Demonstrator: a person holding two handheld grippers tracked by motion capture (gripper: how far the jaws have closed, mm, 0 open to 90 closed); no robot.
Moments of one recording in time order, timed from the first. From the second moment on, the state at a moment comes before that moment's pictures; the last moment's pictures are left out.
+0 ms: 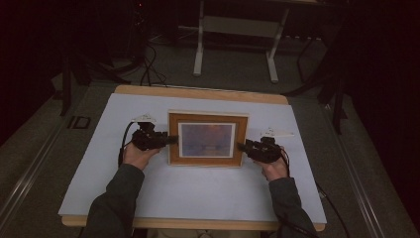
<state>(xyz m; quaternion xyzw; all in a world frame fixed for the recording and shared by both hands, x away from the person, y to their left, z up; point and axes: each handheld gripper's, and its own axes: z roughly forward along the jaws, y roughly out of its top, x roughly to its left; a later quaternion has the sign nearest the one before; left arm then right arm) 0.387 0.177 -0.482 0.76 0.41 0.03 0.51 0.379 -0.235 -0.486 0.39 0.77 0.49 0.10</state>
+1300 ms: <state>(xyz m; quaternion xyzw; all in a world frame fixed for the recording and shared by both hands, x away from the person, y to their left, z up) 0.384 0.175 -0.484 0.75 0.41 0.02 0.51 0.378 -0.239 -0.487 0.38 0.77 0.50 0.10</state>
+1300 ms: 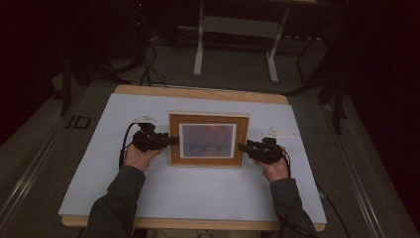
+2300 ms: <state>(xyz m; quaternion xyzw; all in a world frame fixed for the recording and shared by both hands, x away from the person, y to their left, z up) 0.366 0.192 -0.469 0.74 0.42 0.06 0.53 0.366 -0.254 -0.479 0.39 0.76 0.51 0.11</state>
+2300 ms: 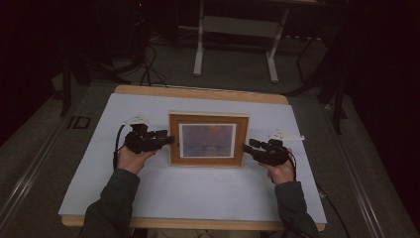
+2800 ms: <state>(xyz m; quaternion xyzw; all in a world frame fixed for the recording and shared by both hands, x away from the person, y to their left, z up) 0.348 0.213 -0.473 0.73 0.43 0.08 0.53 0.353 -0.278 -0.485 0.40 0.76 0.50 0.11</state>
